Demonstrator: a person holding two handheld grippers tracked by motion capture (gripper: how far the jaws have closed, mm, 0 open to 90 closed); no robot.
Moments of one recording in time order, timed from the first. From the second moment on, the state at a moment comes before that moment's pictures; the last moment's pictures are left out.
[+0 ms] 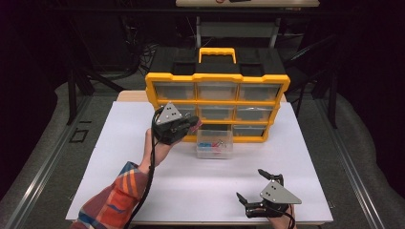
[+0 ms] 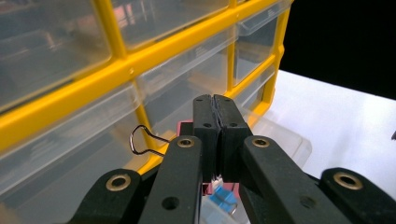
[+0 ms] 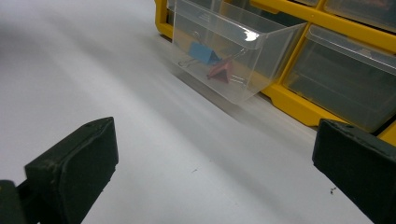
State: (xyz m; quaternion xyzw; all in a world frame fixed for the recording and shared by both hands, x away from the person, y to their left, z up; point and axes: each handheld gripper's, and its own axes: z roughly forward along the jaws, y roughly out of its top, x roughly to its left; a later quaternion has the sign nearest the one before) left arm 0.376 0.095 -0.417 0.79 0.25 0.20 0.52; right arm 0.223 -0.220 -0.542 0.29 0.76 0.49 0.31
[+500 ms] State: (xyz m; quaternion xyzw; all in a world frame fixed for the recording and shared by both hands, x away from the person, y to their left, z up) left arm 0.379 0.062 -0.423 0.81 0.23 0.18 0.52; right arm 0.223 -0.220 -0.542 0.29 0.77 0.48 0.31
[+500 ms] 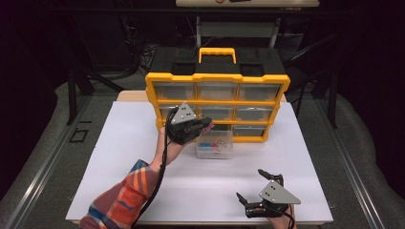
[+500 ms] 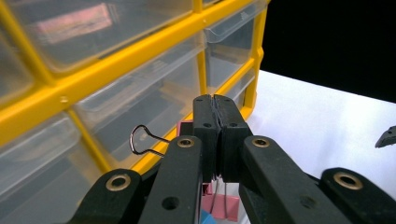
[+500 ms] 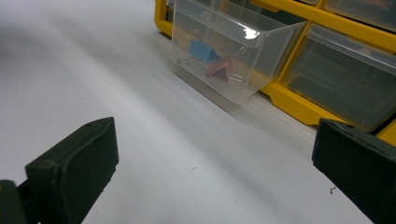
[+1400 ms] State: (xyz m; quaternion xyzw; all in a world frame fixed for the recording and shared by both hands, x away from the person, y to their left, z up) left arm 0.383 0.043 -0.453 0.83 0.22 0.14 0.49; right arm 0.223 -0.220 -0.542 0.29 0.77 0.48 0.31
